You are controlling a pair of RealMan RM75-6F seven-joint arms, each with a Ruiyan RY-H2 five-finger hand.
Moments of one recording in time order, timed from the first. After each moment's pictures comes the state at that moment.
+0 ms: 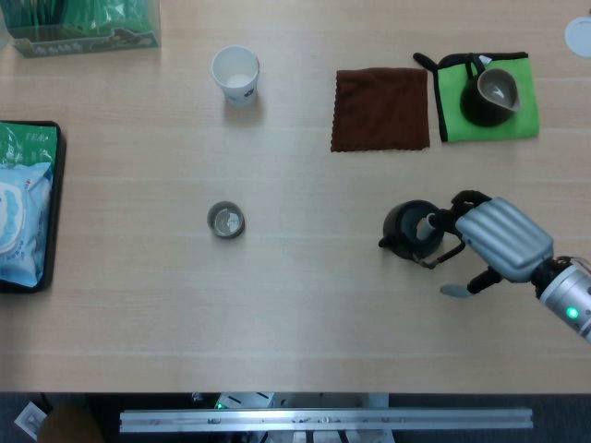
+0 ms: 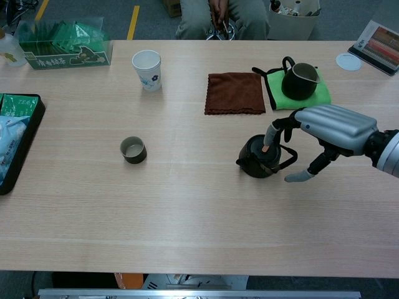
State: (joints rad) left arm 0.01 -1.09 -0.04 -1.72 1.43 1.54 0.14; right arm 0.56 -1.21 -0.08 -1.80 -1.48 0.93 -0.08
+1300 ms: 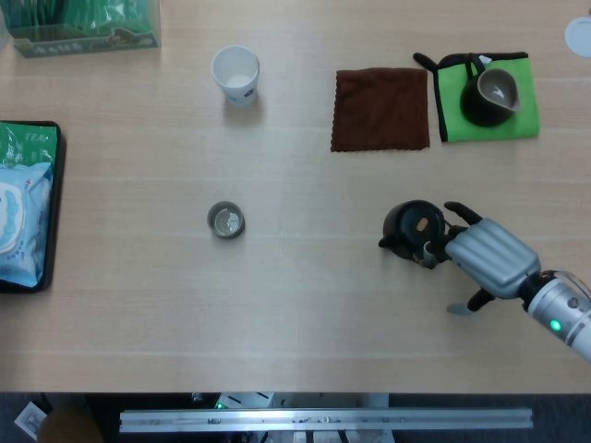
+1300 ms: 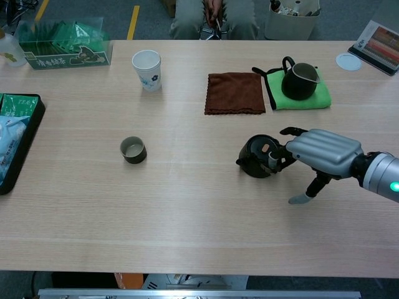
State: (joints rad) left arm 0.03 -1.08 -0.03 -1.70 1.44 1.56 0.10; right arm 0.56 -1.30 -0.12 -1.73 -1.43 0.84 -0.26
